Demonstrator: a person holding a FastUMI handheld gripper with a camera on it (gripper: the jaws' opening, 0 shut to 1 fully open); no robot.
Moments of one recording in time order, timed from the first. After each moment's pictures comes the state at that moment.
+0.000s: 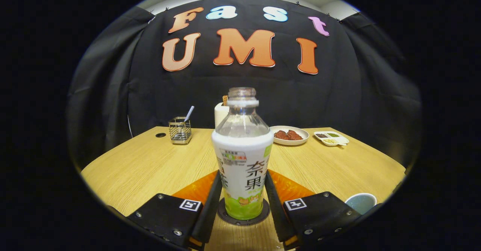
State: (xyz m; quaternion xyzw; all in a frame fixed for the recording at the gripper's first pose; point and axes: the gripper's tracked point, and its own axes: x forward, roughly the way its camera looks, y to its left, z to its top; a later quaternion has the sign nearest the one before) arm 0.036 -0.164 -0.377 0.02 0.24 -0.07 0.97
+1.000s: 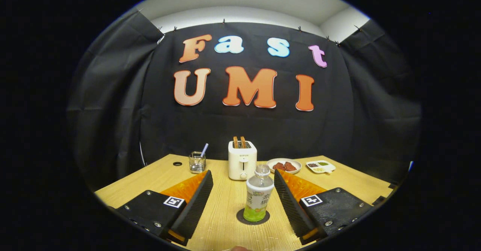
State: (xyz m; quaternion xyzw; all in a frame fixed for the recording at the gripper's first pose) arm -0.016 -0.116 -0.196 0.00 0.12 -0.07 0.99
